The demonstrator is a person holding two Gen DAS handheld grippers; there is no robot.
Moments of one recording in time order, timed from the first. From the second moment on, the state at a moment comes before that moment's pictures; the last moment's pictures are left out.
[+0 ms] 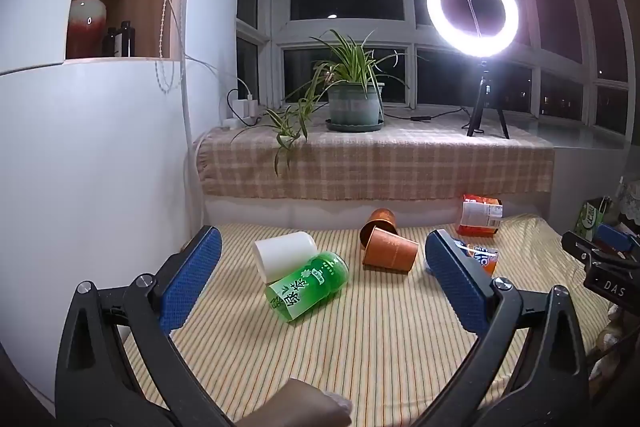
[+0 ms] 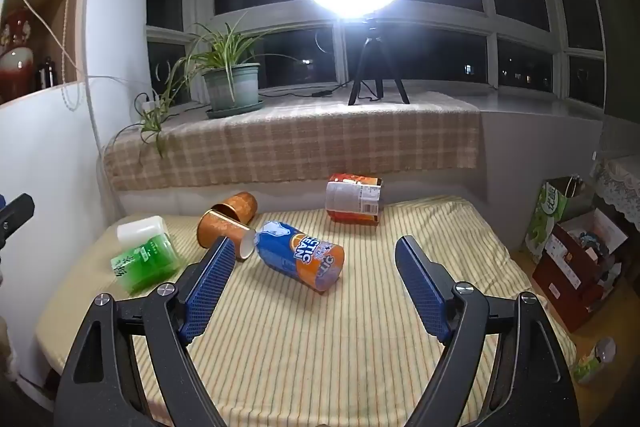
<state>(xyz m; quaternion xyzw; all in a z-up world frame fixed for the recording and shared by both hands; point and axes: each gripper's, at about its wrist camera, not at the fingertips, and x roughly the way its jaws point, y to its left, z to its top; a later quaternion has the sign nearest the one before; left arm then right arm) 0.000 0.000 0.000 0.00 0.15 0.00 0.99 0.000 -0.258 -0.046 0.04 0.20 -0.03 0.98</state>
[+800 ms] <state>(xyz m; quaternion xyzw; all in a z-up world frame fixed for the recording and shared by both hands) 0.004 0.012 -0.003 -0.01 0.16 0.00 0.99 0.001 -0.259 -0.047 0.04 0.20 -0.03 0.98</state>
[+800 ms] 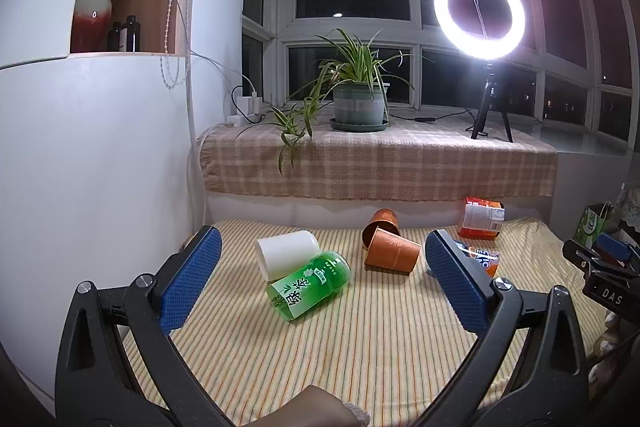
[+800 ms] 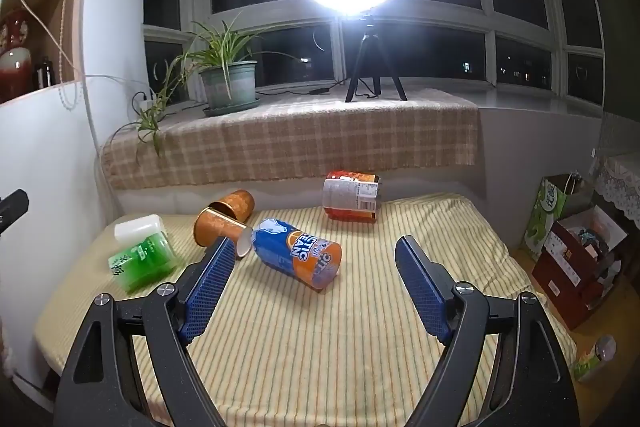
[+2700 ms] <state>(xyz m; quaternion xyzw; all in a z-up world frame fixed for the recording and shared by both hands) 0.004 0.011 -0.001 -0.01 0.16 0.00 0.99 0.005 -0.260 -0.053 0.04 0.21 -0.02 0.98</state>
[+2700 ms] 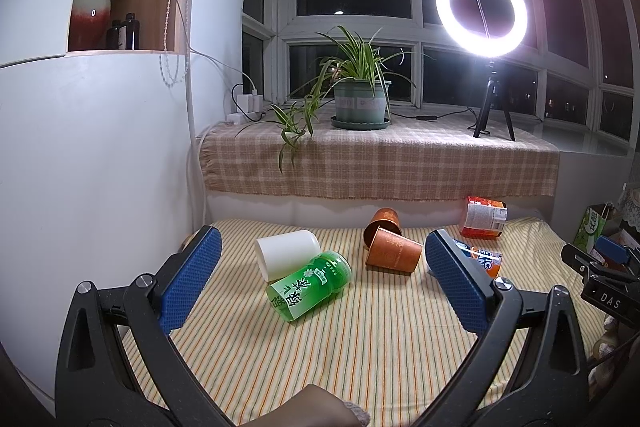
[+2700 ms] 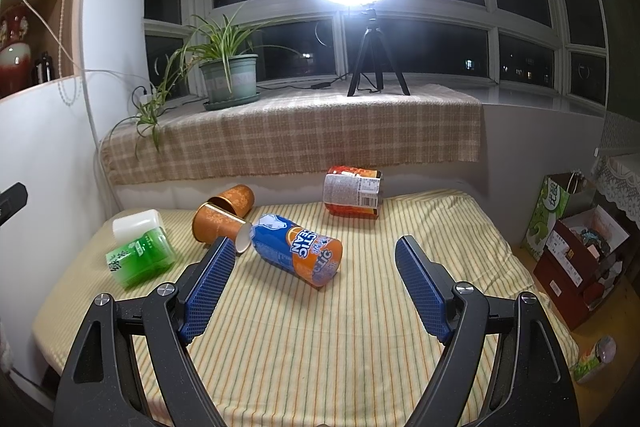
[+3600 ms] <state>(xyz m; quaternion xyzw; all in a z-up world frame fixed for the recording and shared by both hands) 0.023 -0.003 -0.030 0.01 0.21 -0.01 0.98 0.049 -0.286 -0.061 0.02 0.23 -0.01 0.97</state>
